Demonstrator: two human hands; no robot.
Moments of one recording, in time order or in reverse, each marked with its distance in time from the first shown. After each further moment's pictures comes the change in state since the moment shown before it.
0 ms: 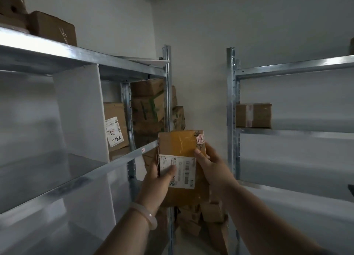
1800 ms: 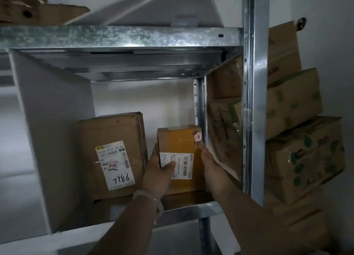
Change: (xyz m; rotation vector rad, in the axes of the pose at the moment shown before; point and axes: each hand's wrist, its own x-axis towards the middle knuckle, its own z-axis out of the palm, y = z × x) left_hand 0.440 -0.085 -0.041 0.366 0.936 -0.109; right_hand 0.519 0.114 0.137 0.138 -0.738 0.240
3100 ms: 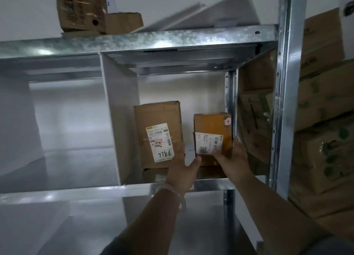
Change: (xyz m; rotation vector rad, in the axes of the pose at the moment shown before) left_hand -0.072 -0.013 -0.047 0.157 -0.029 0.105; right_hand -0.022 0.035 0.035 -0.311 0.109 -0.376
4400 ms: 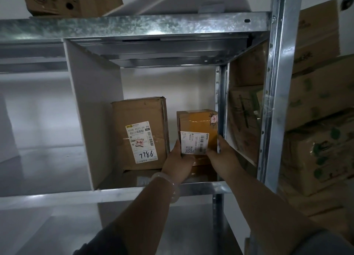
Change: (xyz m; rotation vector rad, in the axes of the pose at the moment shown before) left_hand 0.043 0.010 0.035 0.040 -0.069 -0.123; right_hand 0.043 0.013 -0.011 -0.073 -0.137 0.012
